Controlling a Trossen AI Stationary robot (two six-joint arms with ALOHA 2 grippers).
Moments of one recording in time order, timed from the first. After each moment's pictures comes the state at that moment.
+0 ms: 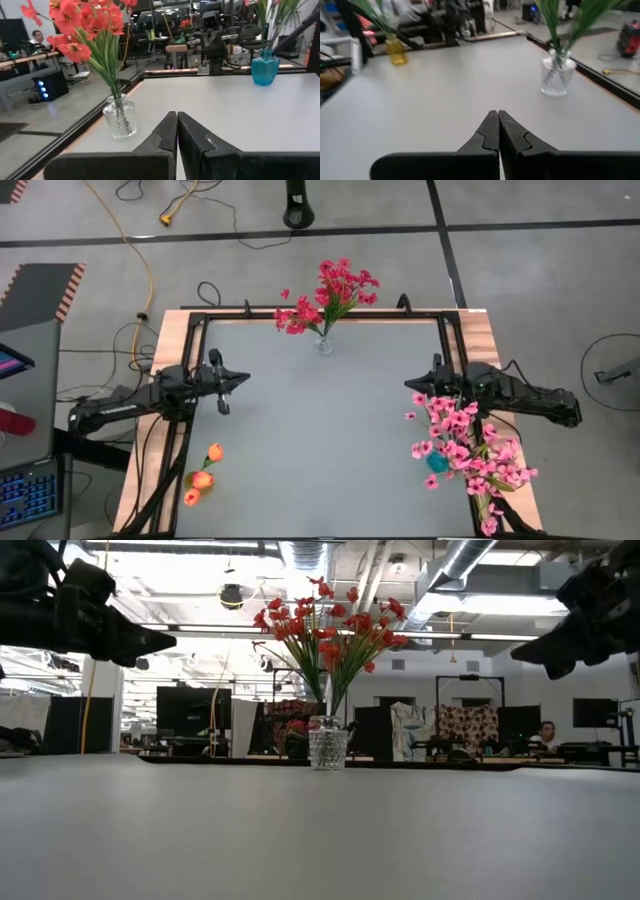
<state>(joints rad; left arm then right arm) 0.25 0.02 0.01 0.02 -0.01 0.10 -0.15 0.00 0.16 -0.33 0.01 0.08</state>
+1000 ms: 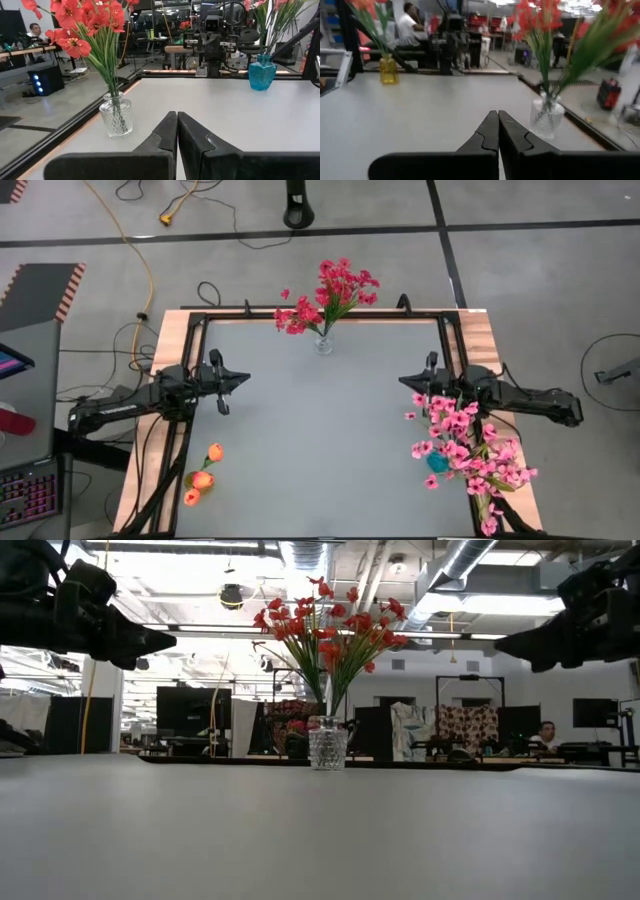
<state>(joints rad) 0.25 0.03 0.01 0.02 -0.01 0.05 -0.15 0.02 0.02 0.00 0.05 -0.08</state>
